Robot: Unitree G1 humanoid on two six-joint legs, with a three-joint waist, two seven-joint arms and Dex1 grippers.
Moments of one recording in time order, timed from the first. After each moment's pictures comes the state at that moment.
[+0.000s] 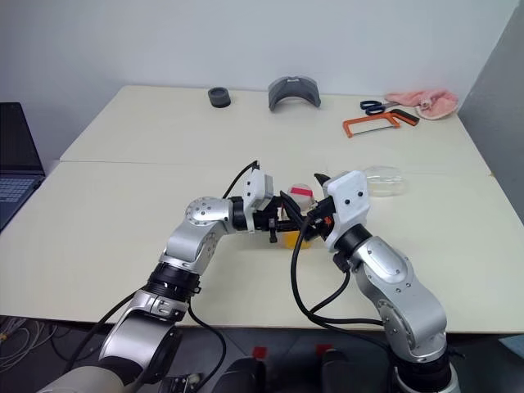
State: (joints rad) left arm -0.71 0.25 -0.18 0.33 -0.25 0.08 -1.15; right arm -0.29 -0.22 0.14 -0.71 0.34 0.73 0.18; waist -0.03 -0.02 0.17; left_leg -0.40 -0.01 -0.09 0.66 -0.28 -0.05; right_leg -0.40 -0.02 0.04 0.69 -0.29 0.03
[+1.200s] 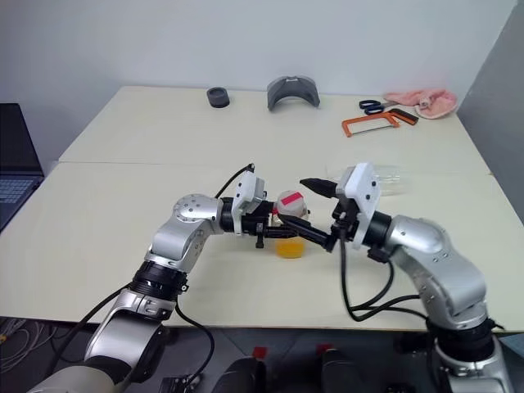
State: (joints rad) left arm -0.71 0.32 -0.19 0.29 -0.29 0.16 -1.27; right arm -0.40 -0.44 0.08 -0.59 0.47 0.61 0.57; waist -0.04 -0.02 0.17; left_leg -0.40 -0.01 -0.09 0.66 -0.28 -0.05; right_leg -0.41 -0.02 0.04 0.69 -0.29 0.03
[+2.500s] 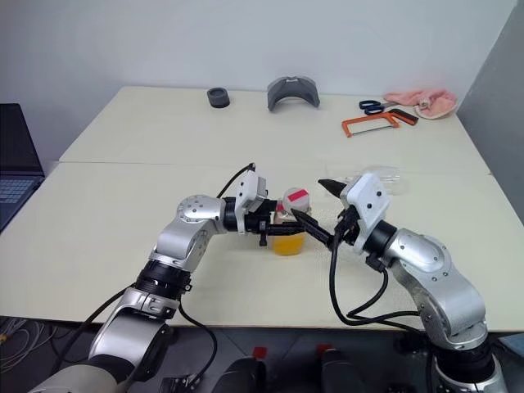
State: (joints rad) left arm -0.72 0.30 -0.19 0.34 -0.29 0.10 -1.24; right arm -0.31 -0.44 0.01 -0.65 0.53 0.70 0.48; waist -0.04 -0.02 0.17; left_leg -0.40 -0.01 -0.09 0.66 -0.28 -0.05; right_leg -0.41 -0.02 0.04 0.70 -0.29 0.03
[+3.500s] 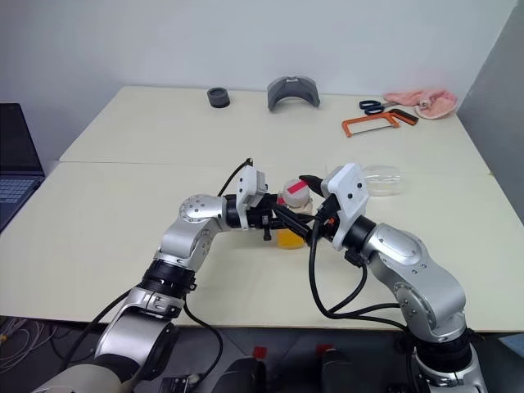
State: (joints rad) left arm -0.73 0.27 -0.16 0.36 -0.29 0.08 -1.19; right arm -0.39 -0.36 0.10 -0.65 0.51 0.74 0.40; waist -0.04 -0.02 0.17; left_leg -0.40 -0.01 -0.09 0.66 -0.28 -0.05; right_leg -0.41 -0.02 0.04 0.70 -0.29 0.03
